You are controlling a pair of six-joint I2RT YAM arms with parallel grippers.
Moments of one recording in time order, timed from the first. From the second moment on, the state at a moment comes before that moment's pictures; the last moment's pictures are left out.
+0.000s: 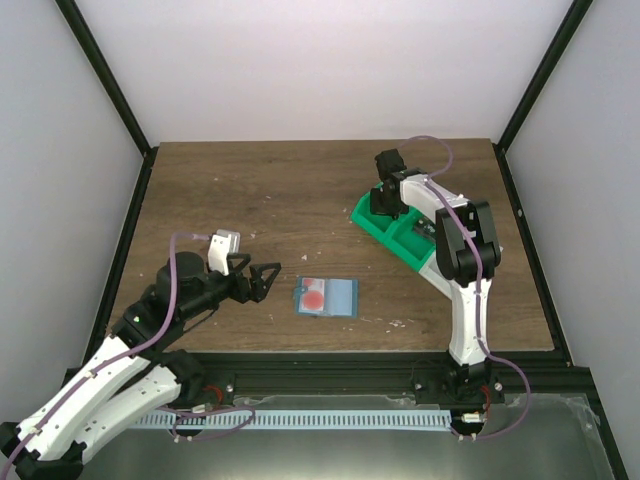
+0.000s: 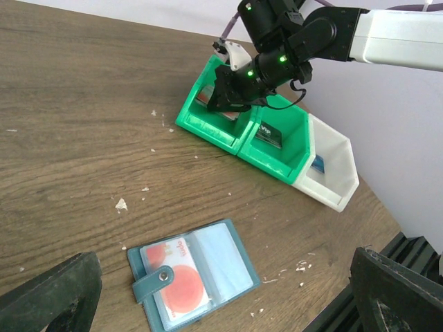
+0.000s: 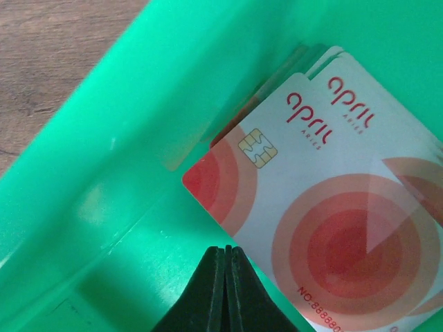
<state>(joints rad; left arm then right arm) -0.69 0.60 0.69 -0.46 0.09 -0.49 0.30 2.14 1.63 -0.64 0.06 0.31</state>
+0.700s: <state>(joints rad) -0.69 0.61 0.69 -0.46 0.09 -0.49 0.30 2.15 1.65 -0.64 0.20 0.30</state>
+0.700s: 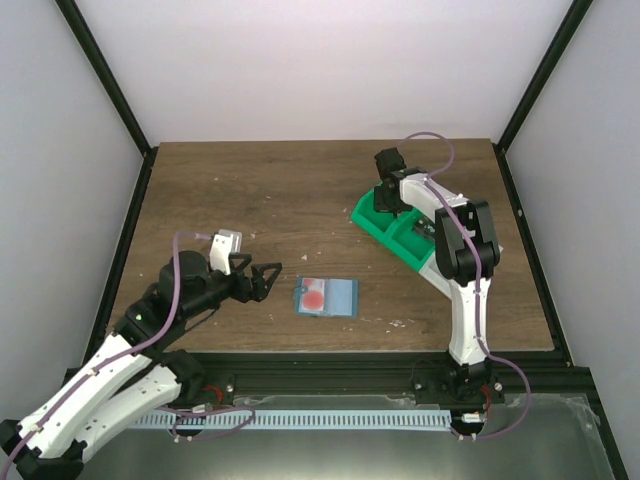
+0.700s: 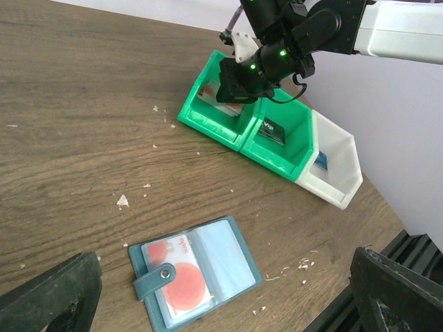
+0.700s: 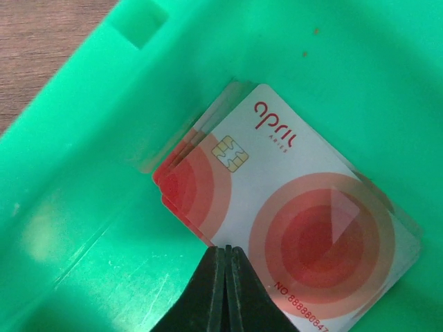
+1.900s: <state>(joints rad) -0.69 1.31 0.55 0.01 0.37 -0.70 0.65 1.20 0.66 -0.30 -0.34 0.66</state>
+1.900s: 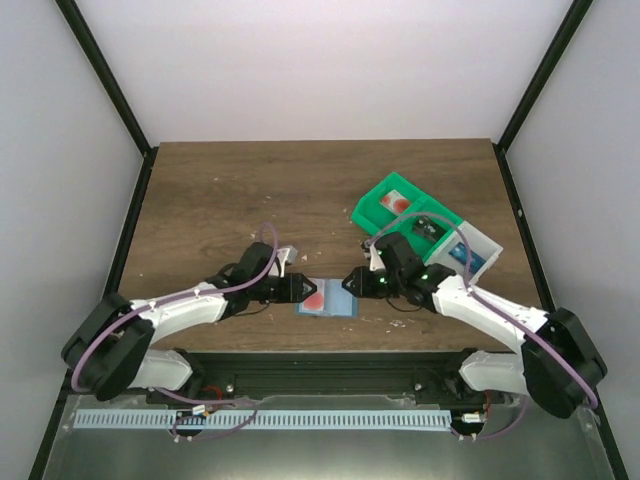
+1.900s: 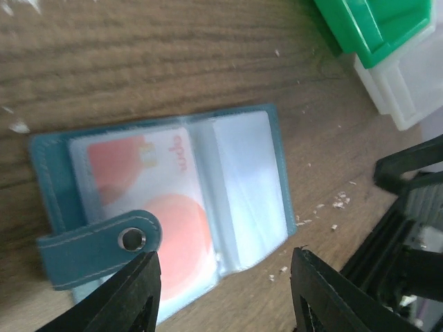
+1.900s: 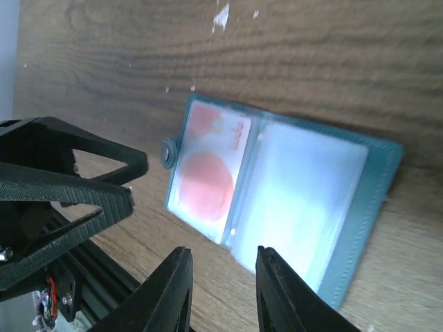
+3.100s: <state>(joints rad) -0.70 1.44 0.43 0.33 0.42 -0.86 0.74 1.46 0.57 -0.01 -0.31 0.77</state>
